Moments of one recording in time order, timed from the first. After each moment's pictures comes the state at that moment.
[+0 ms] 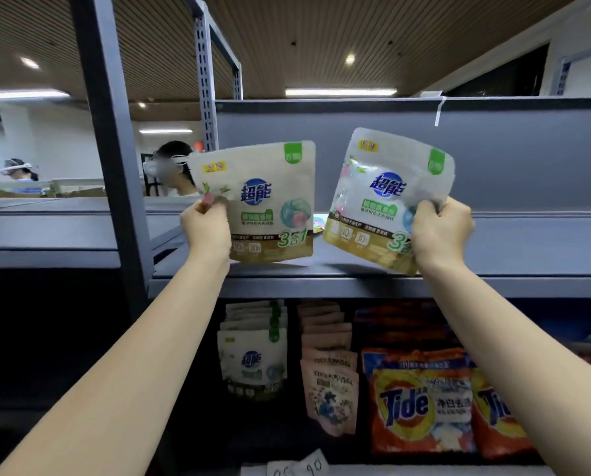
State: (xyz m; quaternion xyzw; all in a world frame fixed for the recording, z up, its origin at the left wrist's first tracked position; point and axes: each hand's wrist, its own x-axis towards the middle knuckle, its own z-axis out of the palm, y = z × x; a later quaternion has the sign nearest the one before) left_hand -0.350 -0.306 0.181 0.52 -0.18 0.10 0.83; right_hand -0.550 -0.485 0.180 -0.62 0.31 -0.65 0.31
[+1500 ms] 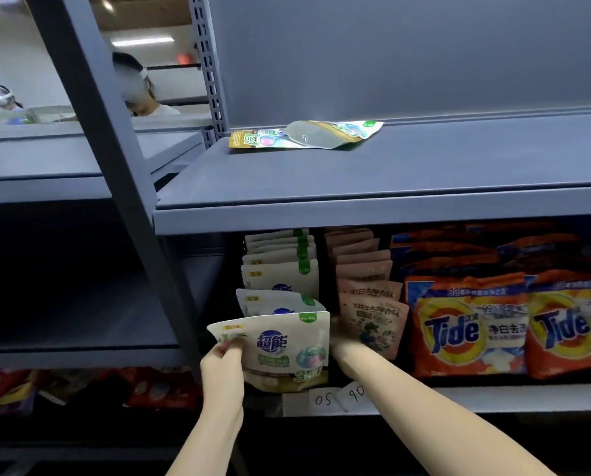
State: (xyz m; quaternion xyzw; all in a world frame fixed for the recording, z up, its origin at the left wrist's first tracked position) left_hand -0.356 -0.230 -0.096 0.67 0.01 -0.11 0.73; right_hand -0.421 -0.390 -0.092 -0.67 0.40 -0.08 0.62
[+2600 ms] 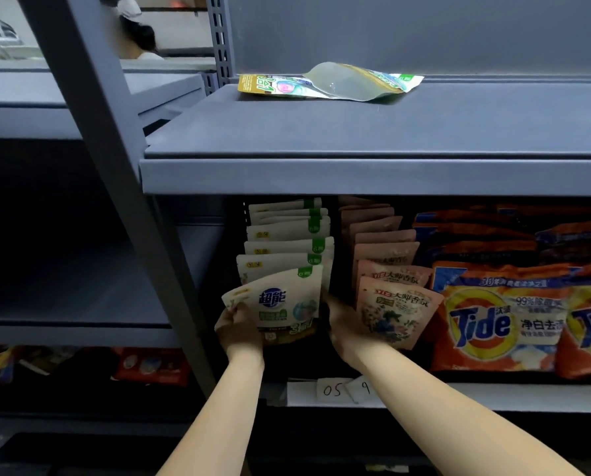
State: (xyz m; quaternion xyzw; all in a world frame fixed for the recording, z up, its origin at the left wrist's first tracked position) left_hand -0.303 -0.287 -0.140 0.58 0.11 -0.06 0.80; right_hand -0.382 -0.401 -0.140 -0.56 0.35 -0.13 0.74
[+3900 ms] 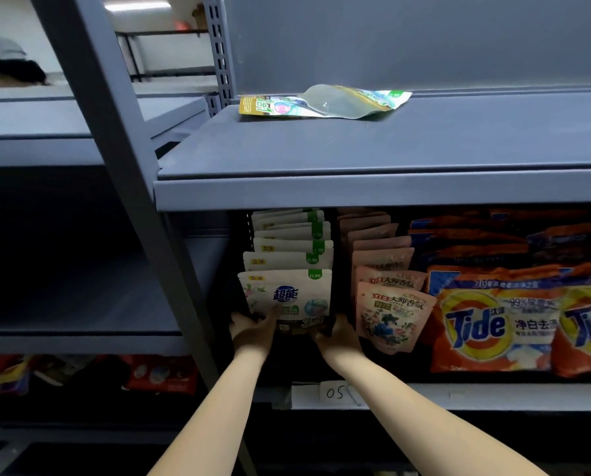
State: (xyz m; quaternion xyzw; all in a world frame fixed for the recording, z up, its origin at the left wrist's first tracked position) left_hand -0.286 -0.284 -0.148 0.80 0.00 -0.16 0.58; right_hand -0.394 -0.388 -0.151 -0.75 0.42 -0.11 0.50
